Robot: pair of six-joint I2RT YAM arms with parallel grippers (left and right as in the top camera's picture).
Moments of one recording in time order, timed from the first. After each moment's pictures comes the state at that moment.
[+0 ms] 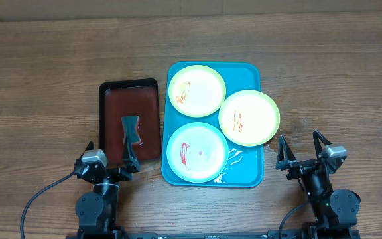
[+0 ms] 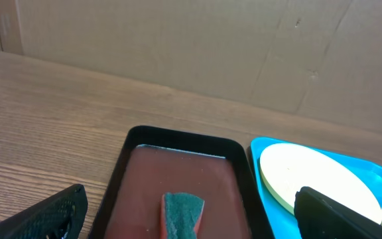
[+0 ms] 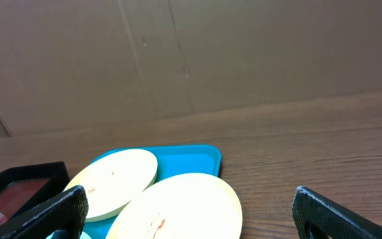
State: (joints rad) left arm 0.01 0.02 0.01 -0.08 -0.04 -0.23; right arm 0.03 0.01 0.02 -0.02 -0.19 0.23
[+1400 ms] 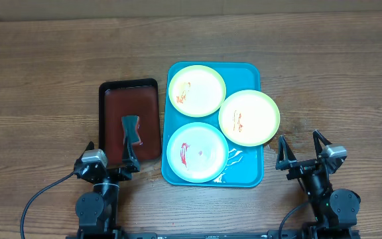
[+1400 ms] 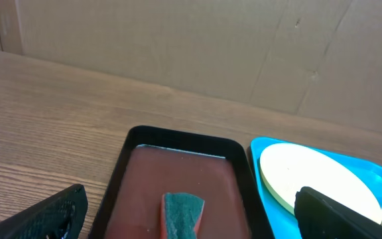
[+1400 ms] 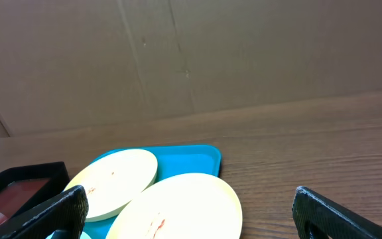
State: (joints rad) left arm 0.01 0.02 0.01 -0.08 -0.04 -0.23; right arm 0.03 0.01 0.02 -0.02 -0.19 0.23
